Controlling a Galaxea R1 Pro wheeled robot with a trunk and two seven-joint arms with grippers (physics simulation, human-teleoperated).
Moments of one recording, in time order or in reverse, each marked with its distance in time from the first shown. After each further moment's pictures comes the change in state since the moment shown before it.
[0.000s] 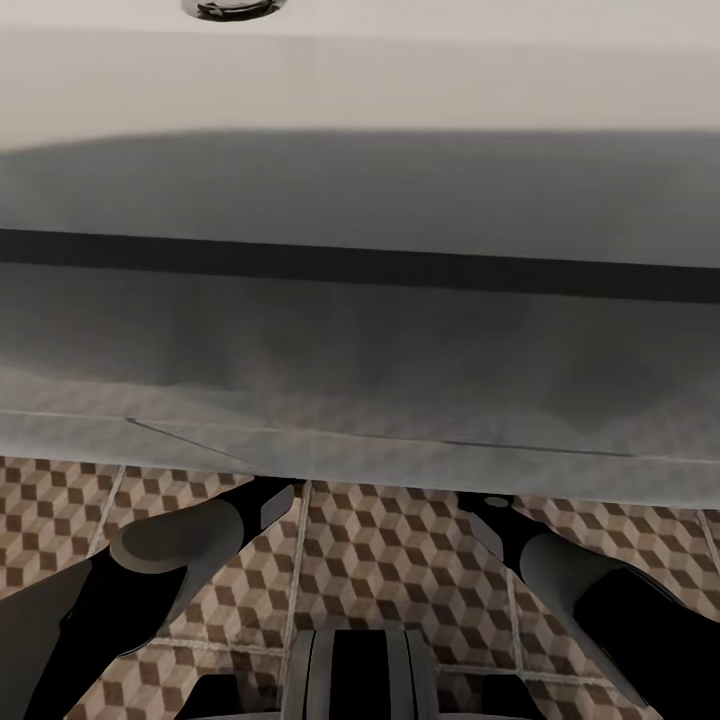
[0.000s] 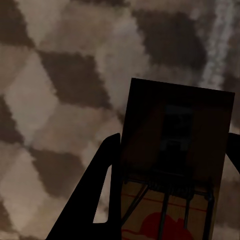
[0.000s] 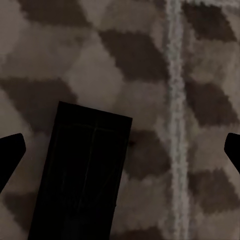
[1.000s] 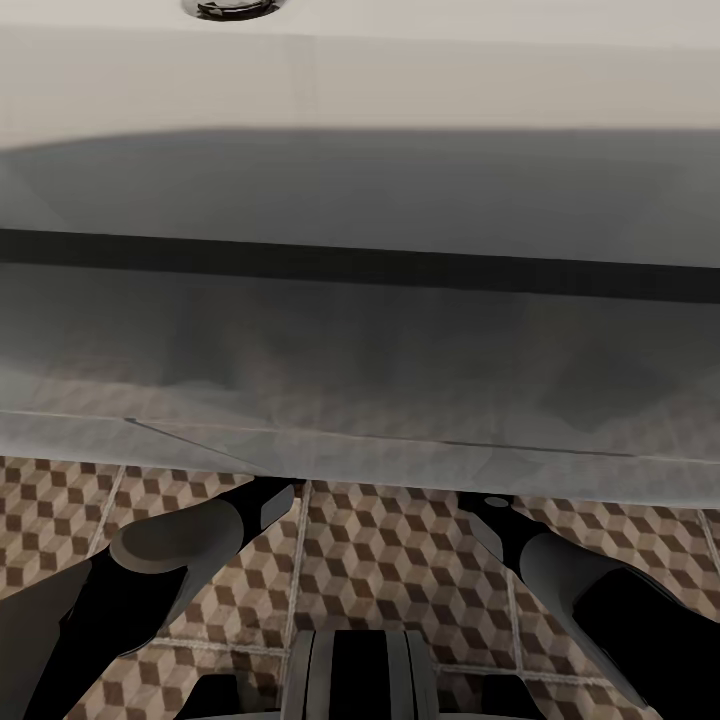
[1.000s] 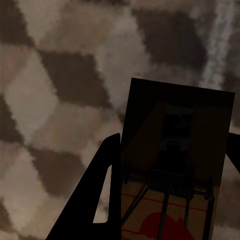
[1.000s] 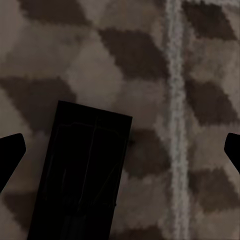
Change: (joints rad) left arm 0.000 0.000 0.000 0.000 0.000 0.000 0.000; right arm 0.001 0.000 0.000 0.000 0.000 0.001 -0.002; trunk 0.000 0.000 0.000
